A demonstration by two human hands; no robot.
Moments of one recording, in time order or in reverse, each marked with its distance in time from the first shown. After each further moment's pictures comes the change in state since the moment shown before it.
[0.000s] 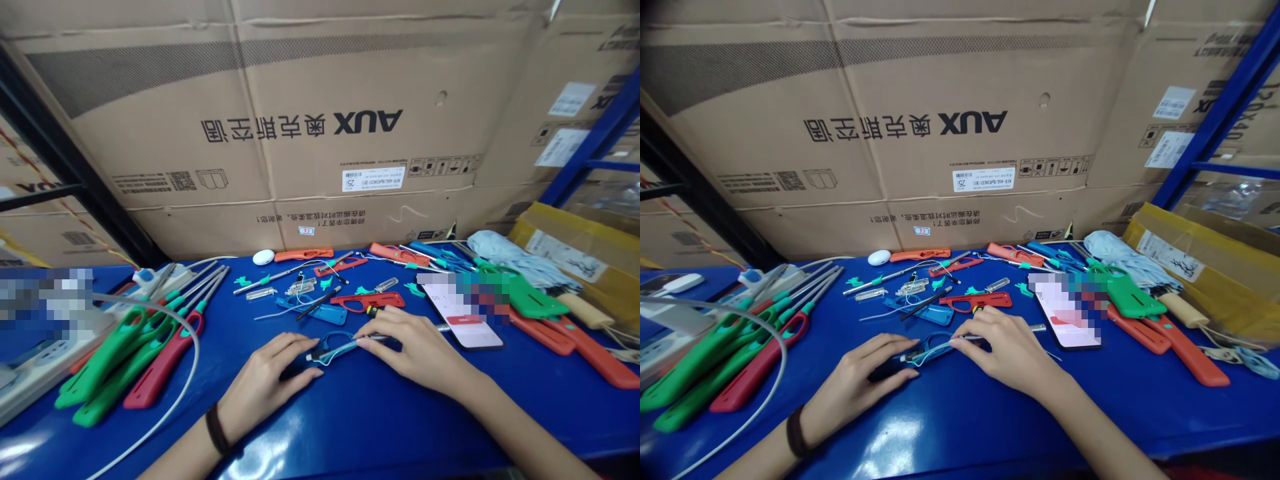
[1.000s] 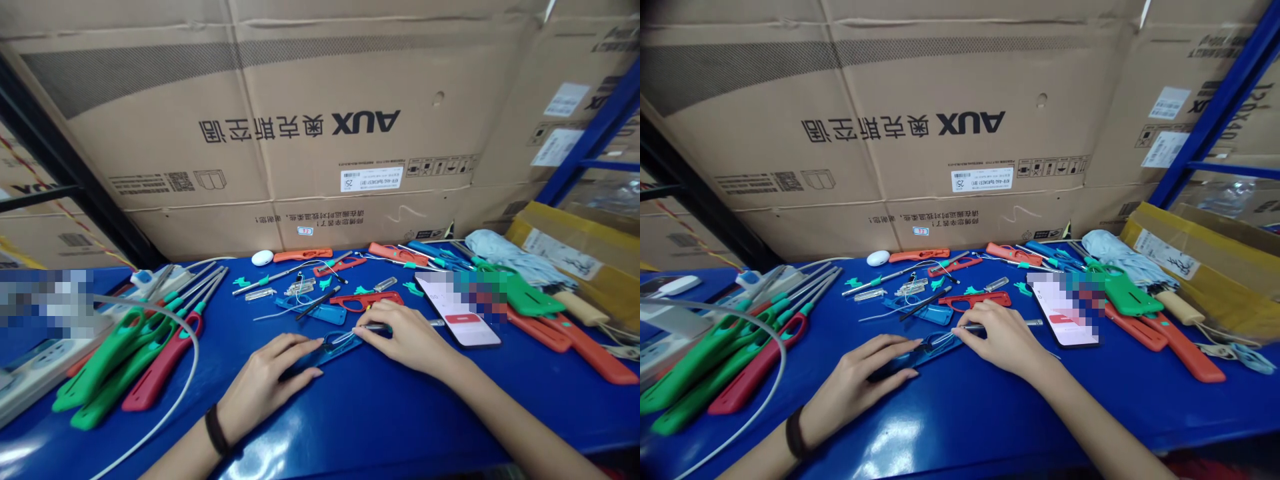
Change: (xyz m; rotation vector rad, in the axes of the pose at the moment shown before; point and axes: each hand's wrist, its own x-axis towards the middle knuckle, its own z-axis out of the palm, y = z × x) left_hand 0.001 0.003 -0.003 0.015 -0.005 0.027; right_hand 0.014 0.007 0.006 0.009 0.038 0.081
